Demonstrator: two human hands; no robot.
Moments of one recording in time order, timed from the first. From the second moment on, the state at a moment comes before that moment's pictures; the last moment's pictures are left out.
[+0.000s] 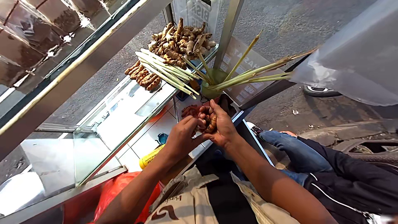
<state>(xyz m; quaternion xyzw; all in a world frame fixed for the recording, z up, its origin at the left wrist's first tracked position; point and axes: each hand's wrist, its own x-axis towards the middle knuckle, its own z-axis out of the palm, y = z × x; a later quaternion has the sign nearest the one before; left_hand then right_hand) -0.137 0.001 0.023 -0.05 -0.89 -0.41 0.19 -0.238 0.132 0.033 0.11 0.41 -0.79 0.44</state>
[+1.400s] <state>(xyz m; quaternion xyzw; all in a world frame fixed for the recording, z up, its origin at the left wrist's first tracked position) -0.115 0.018 0.027 0.29 -0.15 -0.94 -0.01 -0.266 0.188 0.037 0.01 0.54 -0.78 0.31</state>
